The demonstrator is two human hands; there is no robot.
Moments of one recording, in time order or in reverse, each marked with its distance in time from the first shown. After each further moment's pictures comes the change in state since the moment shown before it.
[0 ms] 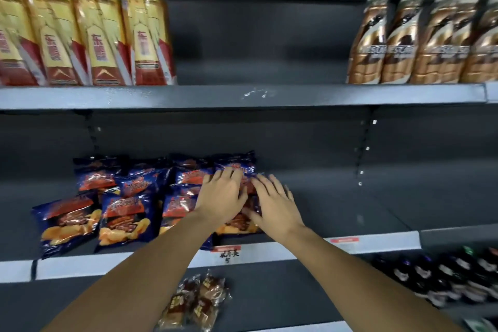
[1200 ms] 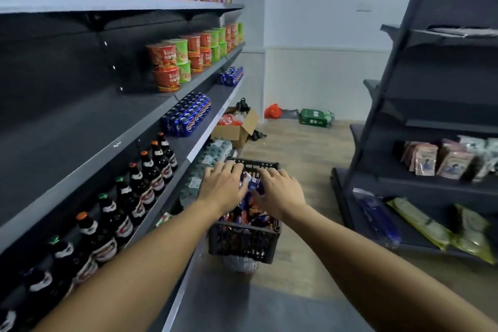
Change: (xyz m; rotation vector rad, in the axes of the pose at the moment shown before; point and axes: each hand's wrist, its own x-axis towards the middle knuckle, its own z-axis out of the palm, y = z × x) left_hand -0.058 0.889 0.103 -0.449 -0.201 1.191; right_hand -0.601 0.532 -0.271 -0.469 0.027 1.316
